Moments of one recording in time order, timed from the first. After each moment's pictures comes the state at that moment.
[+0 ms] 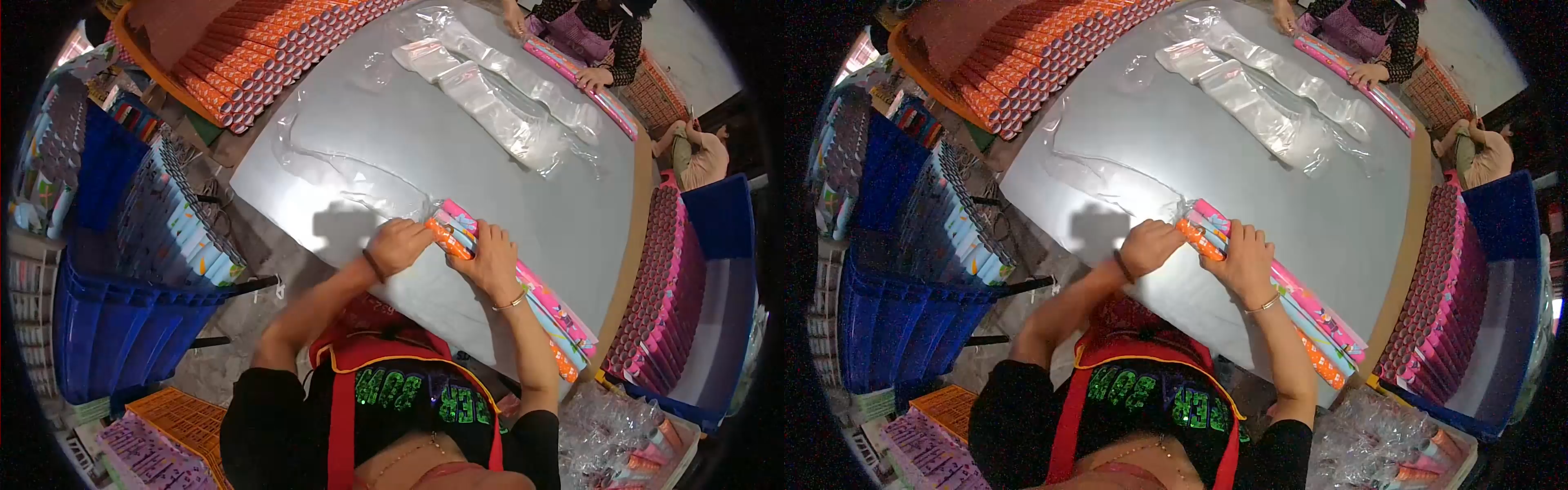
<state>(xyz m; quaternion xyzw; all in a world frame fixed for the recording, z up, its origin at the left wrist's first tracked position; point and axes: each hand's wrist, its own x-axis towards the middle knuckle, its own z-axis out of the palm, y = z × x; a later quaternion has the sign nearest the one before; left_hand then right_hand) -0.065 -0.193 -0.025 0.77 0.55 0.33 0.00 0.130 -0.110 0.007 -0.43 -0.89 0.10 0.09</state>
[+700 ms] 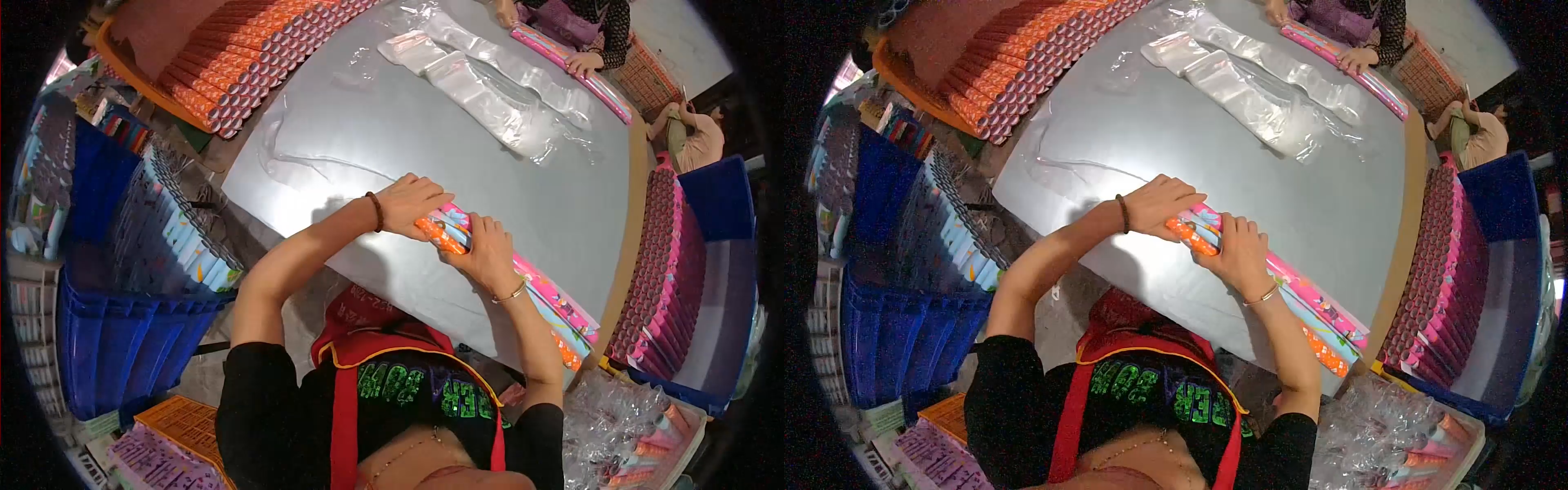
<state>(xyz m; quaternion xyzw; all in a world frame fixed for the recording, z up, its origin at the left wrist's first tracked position) -0.099 -0.128 -0.002 0.87 0.46 0.12 0.12 0.128 -0.112 0.013 -0.41 -0.90 0.11 0.11</state>
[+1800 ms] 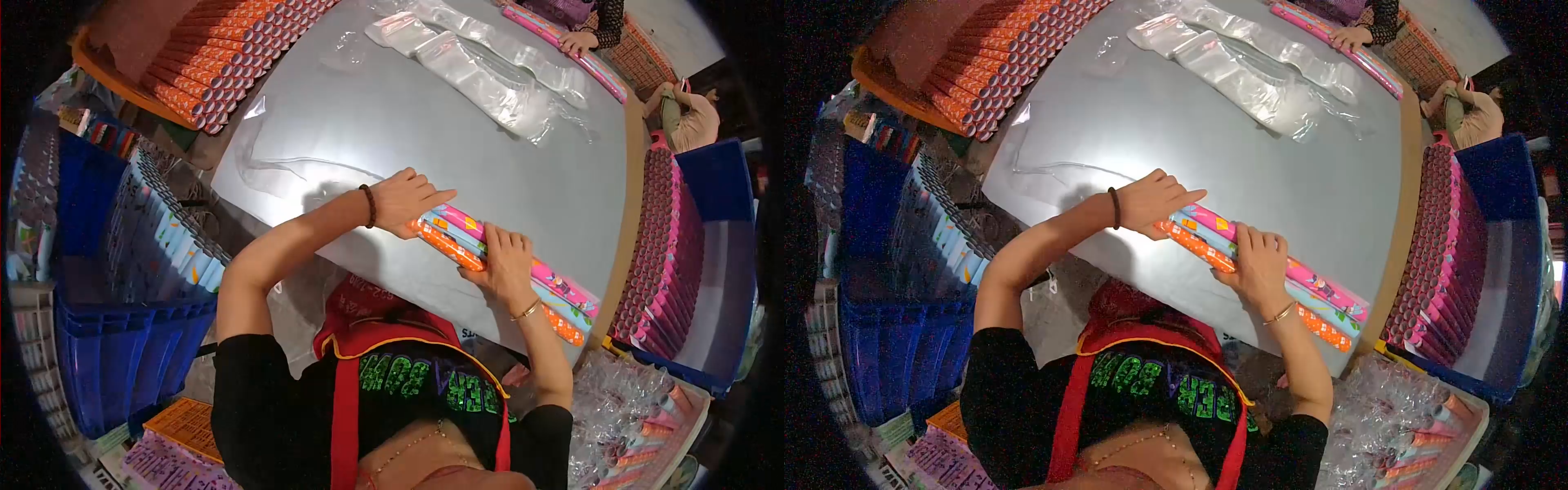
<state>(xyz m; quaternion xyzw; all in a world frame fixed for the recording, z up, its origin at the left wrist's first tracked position) -0.099 -0.141 0.002 0.91 0.40 0.07 0.07 0.178 -0.139 0.014 -0.38 -0.92 0.04 0.07</state>
